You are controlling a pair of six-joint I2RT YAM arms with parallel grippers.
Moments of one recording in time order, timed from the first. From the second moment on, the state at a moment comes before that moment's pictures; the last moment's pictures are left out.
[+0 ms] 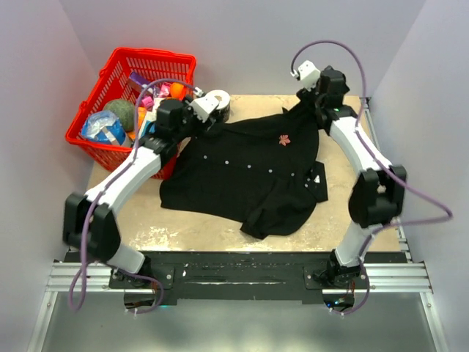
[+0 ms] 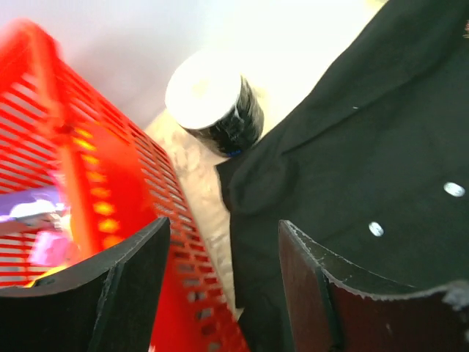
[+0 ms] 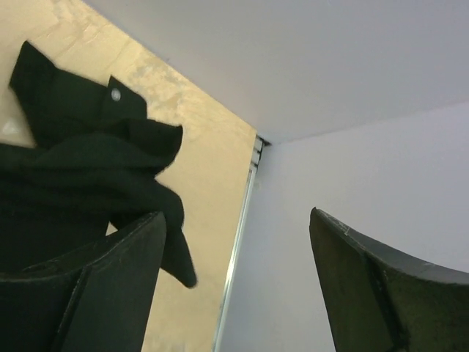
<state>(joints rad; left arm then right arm) -0.38 1.54 1.25 -0.06 0.07 0.46 0.15 1.83 1.61 -0.14 0.31 -0.76</state>
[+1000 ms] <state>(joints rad) -0.39 1.50 0.77 -0.36 0.22 0.68 0.09 1.74 1.13 -0.73 0.08 -0.74</state>
